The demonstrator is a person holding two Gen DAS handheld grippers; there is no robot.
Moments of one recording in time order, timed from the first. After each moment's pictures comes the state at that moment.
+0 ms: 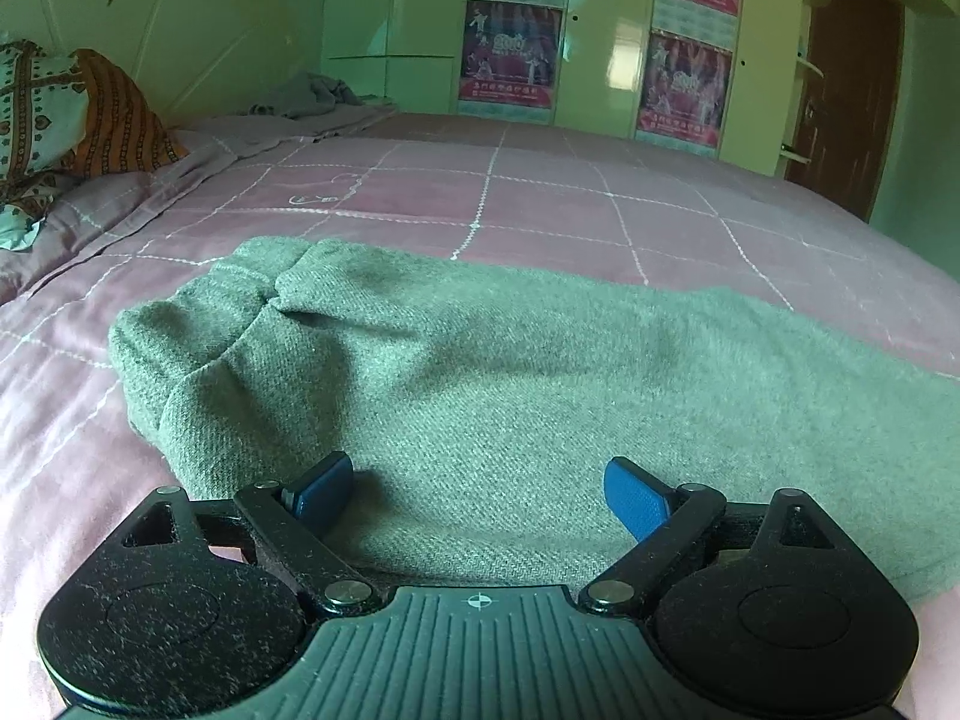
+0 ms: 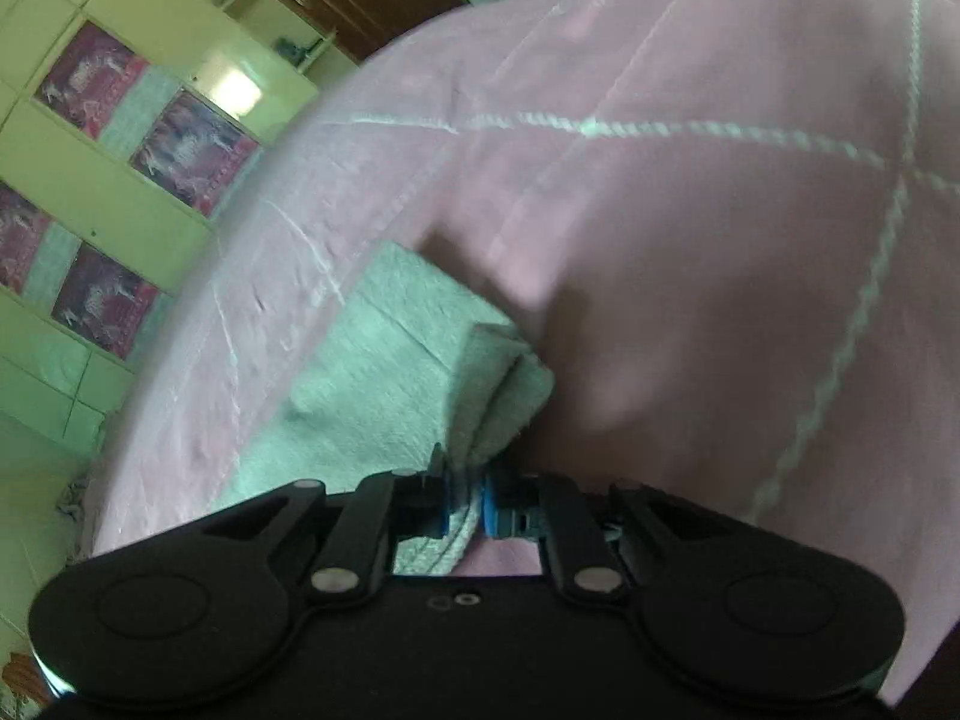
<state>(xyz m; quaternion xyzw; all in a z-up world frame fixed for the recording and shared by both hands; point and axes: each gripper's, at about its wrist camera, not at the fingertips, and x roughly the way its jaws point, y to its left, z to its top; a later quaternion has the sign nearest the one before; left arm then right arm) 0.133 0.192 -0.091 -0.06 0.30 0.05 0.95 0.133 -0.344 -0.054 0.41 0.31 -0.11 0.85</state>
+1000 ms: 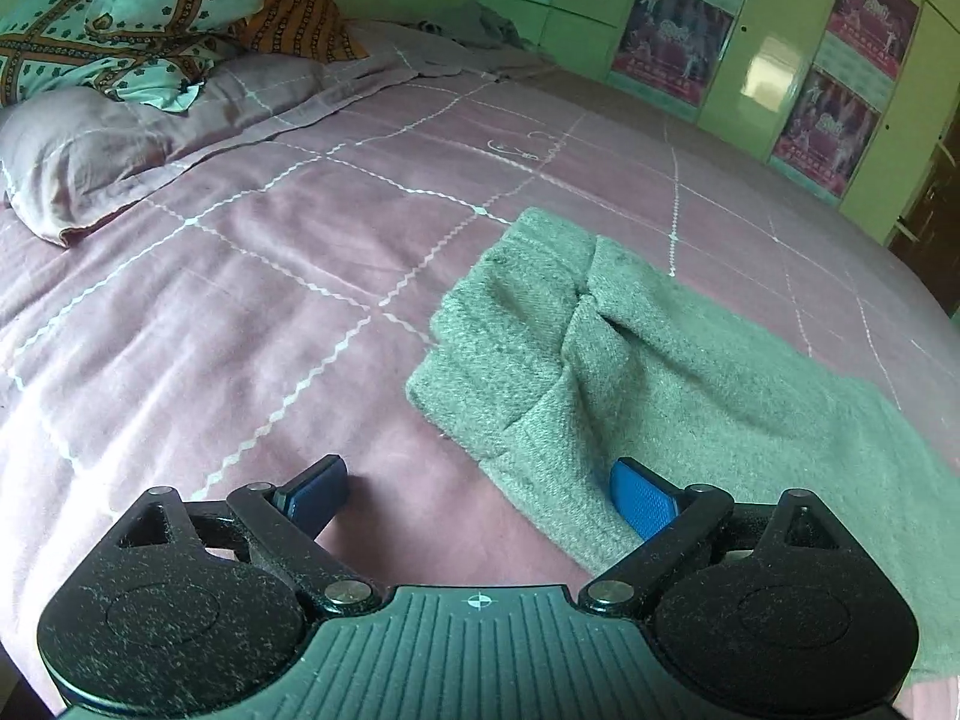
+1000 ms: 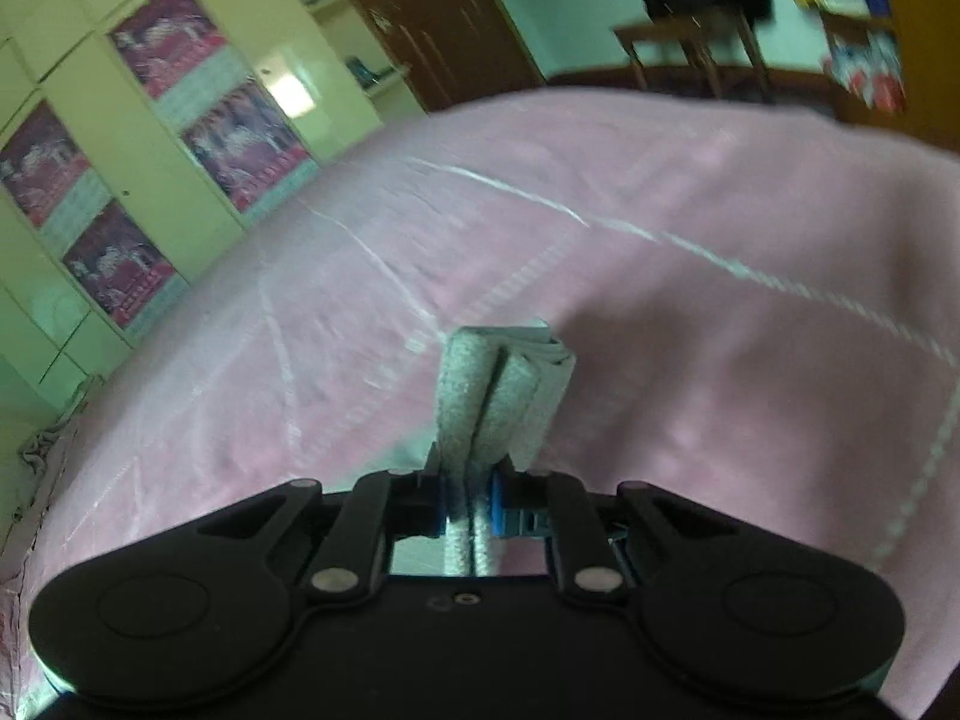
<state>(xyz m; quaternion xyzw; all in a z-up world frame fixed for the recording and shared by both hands) 0.114 0.307 -0.083 -0.18 0.35 0.14 0.91 0.175 -0.277 0.004 0.30 0.27 -0.11 0.91</state>
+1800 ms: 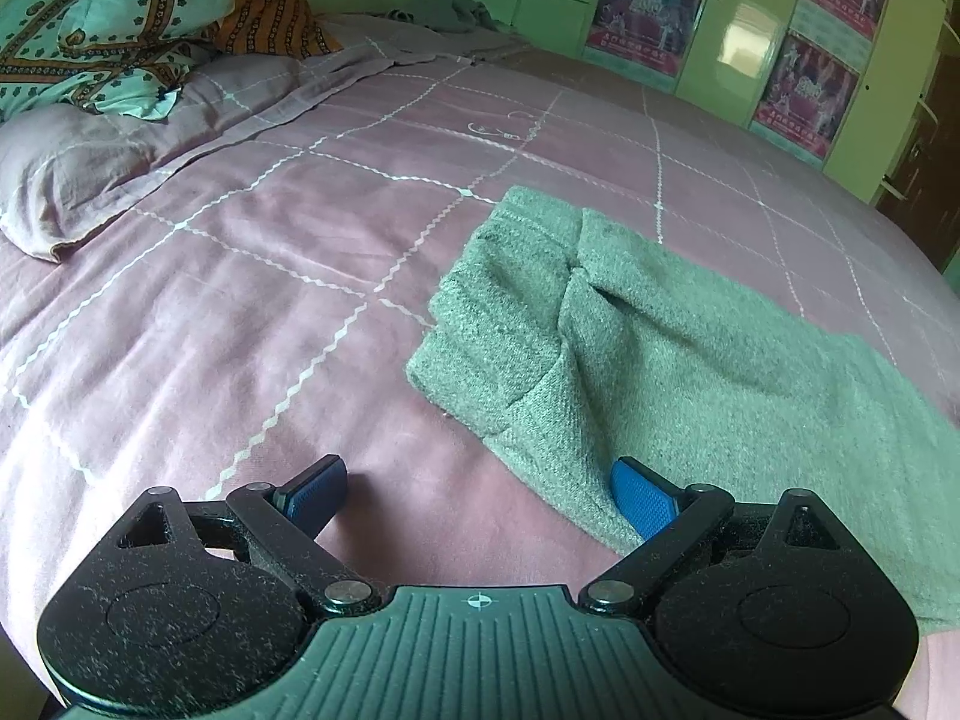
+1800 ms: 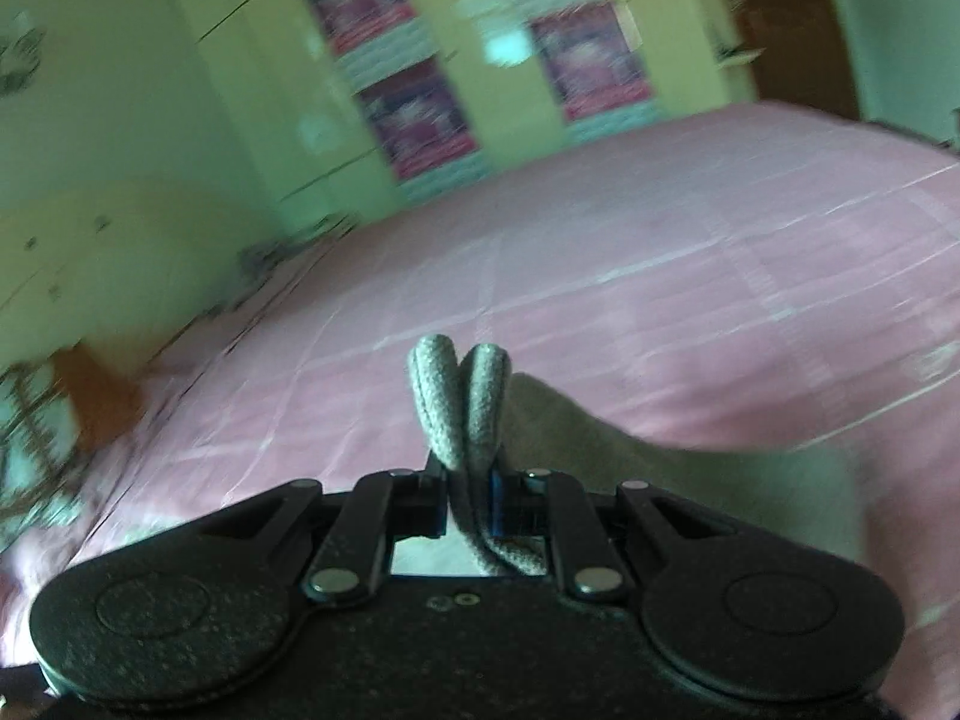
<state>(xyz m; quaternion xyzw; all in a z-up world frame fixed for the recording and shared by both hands) 0.111 0.304 -0.081 -0.15 0.37 0.12 0.91 0.257 -0.024 0.054 0.17 0.30 0.17 0.92</state>
